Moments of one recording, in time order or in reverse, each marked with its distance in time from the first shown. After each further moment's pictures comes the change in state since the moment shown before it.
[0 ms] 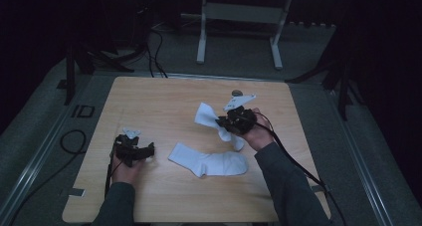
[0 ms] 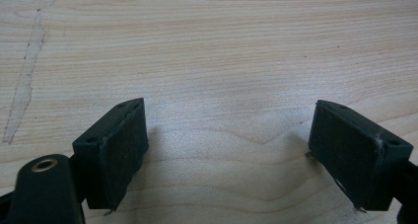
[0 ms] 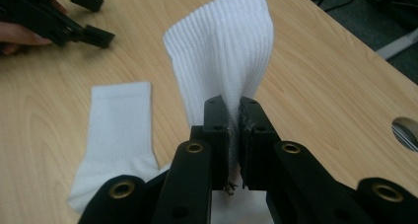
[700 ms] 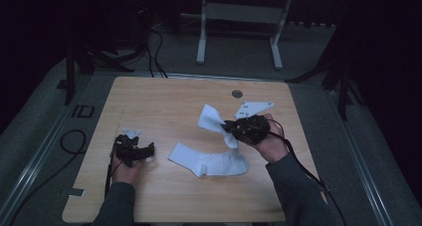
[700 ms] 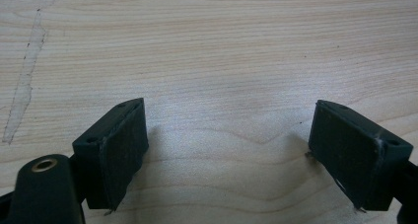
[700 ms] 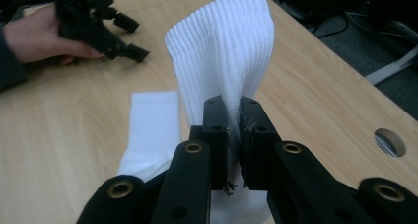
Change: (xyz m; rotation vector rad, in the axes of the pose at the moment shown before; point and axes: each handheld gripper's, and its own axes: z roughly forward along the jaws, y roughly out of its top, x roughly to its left) left arm 0.000 0.000 0.000 0.000 0.001 0.002; right arm 0.030 -0.002 -0.060 -0.078 -0.002 -0.043
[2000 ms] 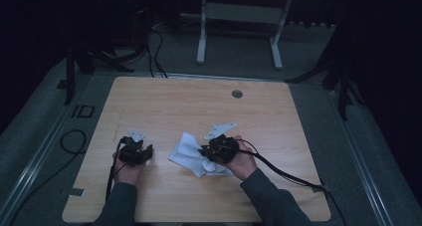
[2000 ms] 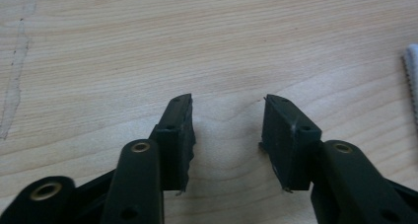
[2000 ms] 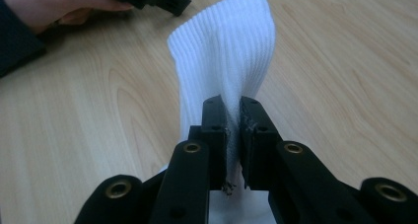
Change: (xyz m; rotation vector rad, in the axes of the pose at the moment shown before) left arm -0.017 0.000 -0.015 0.030 -0.016 0.085; right arm 0.050 -0.029 0.088 0.133 0.125 0.073
